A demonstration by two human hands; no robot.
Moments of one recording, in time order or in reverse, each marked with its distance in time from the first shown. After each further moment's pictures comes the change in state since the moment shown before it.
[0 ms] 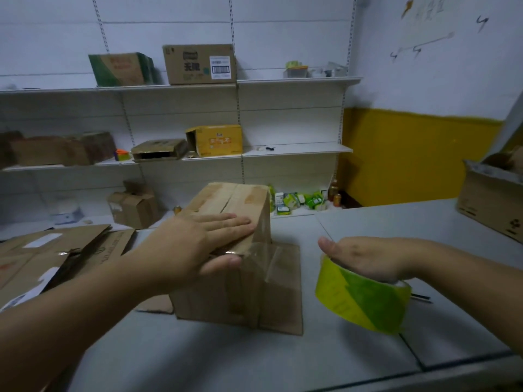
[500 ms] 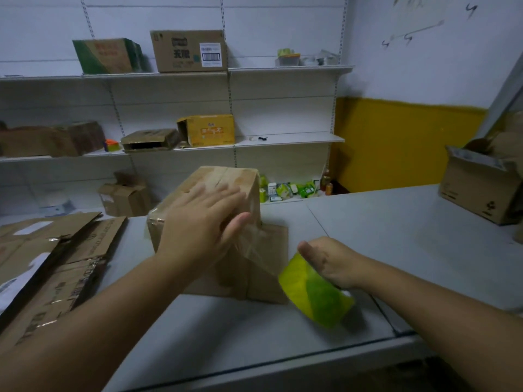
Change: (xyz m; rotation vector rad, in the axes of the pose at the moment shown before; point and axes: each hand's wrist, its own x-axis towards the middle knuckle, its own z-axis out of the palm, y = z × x) left_hand 0.018 0.047 0.017 -0.151 0.300 -0.359; right_hand 0.025 0.029 0.060 0.182 0.350 -0.098
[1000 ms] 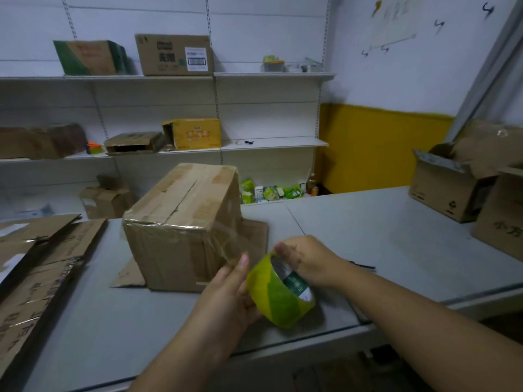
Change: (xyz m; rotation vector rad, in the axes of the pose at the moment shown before) left_hand -0.043 0.108 0.030 -1.797 -0.156 -1.332; right_hand -0.007 0.012 0.000 -0.002 0.120 -0.021
